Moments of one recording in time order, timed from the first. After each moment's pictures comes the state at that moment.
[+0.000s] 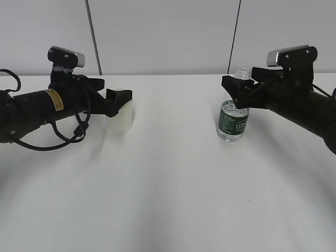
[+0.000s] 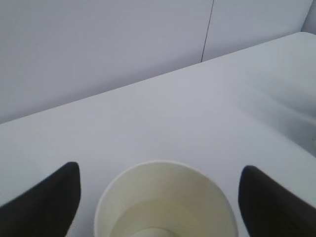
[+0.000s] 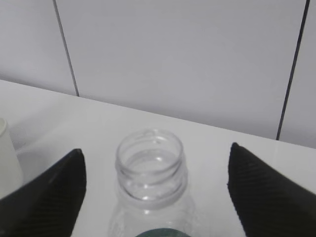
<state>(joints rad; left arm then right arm) -0.20 2.05 -0.99 0.69 -0.80 -0.43 0.07 1.92 -0.81 -0.41 -0.93 0.23</state>
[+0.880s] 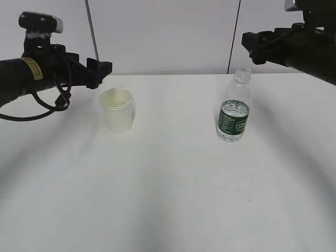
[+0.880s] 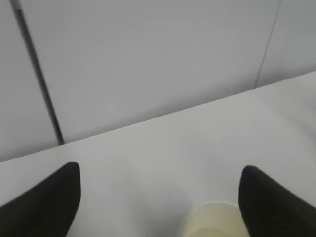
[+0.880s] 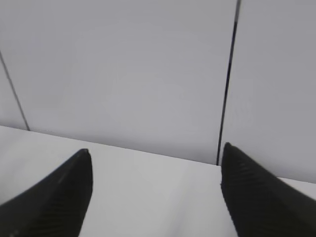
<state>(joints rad) -0.18 1.83 -0.99 0.58 -0.53 -0.44 0.07 1.73 -0.97 -0.31 -0.53 0.26</state>
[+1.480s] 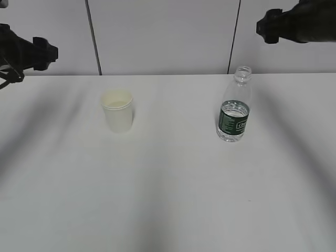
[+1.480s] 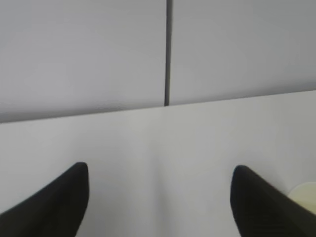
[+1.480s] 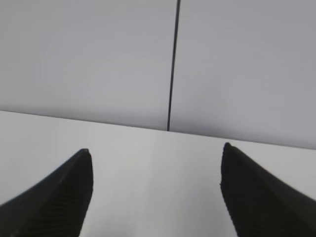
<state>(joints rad) -0.08 1.64 -0.99 0.50 -0.15 -0.44 0.07 1.72 -1.24 -0.30 0.01 0.27</state>
